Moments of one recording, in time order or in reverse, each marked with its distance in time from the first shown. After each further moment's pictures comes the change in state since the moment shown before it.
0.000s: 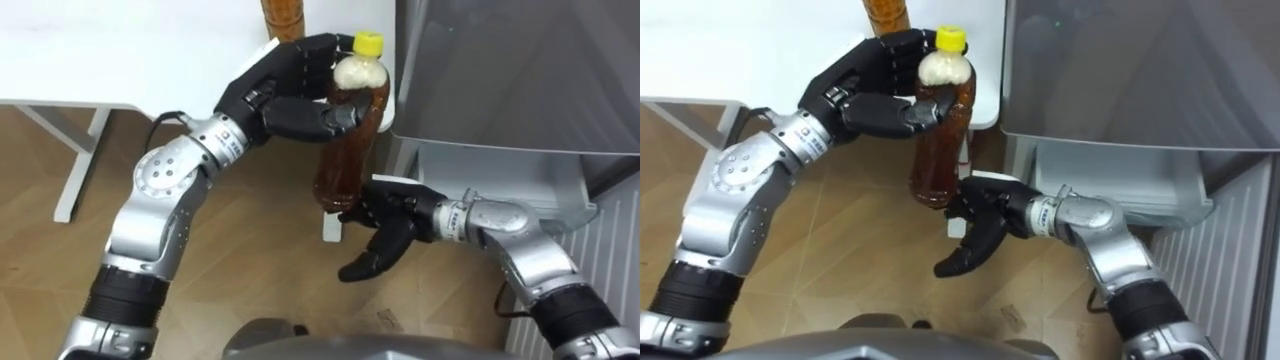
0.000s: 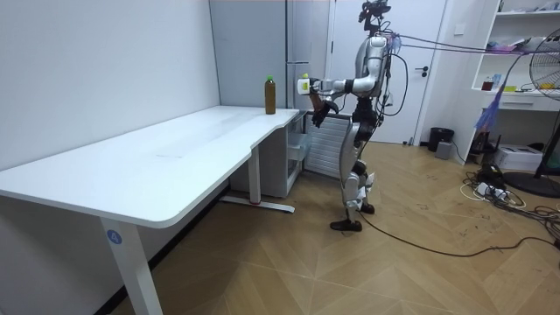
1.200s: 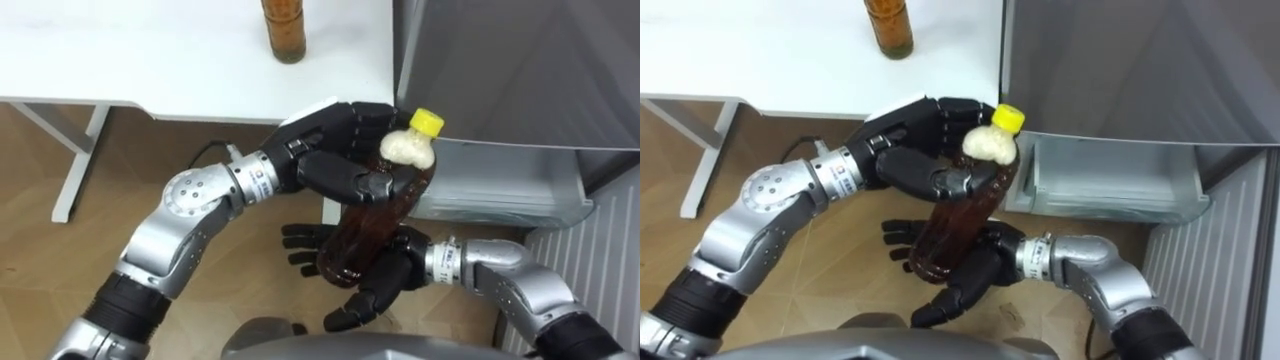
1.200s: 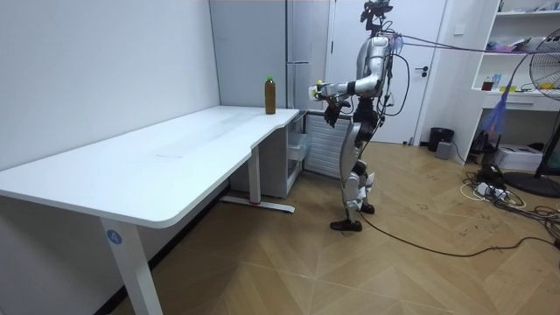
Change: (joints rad) left arm 0.037 0.096 -0.224 0.031 -0.130 0.000 -0.123; right arm 0.089 -0.030 0.157 -0.002 0.325 0.063 0.042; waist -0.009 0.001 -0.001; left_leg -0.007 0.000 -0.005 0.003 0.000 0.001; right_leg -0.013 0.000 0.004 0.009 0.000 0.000
